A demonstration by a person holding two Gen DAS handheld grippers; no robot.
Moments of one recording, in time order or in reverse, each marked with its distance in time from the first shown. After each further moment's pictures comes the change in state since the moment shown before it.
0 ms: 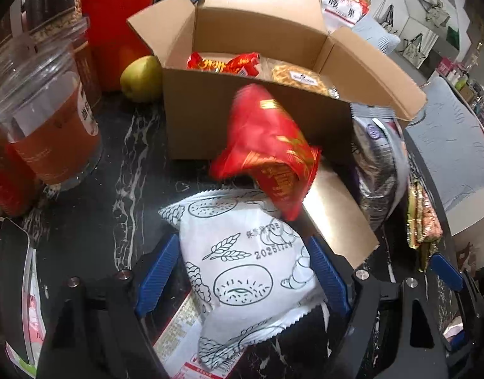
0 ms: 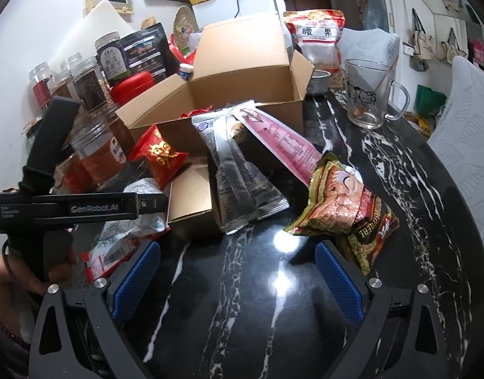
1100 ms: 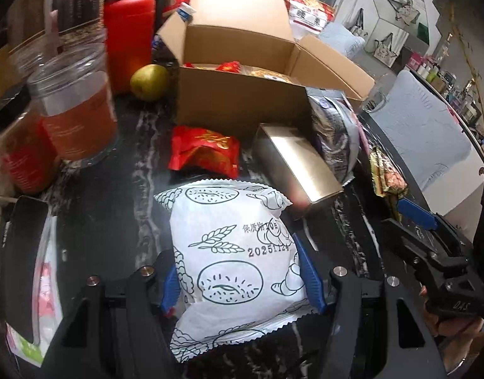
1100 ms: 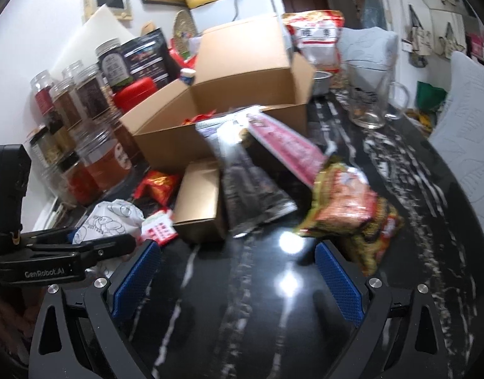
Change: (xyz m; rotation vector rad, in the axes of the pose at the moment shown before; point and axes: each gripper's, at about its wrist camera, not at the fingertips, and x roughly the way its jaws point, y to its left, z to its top) left arm -0.058 0.021 -0.058 0.075 -0.080 -0.084; right arm 0.004 0.015 0.002 0.000 -0.002 0.034
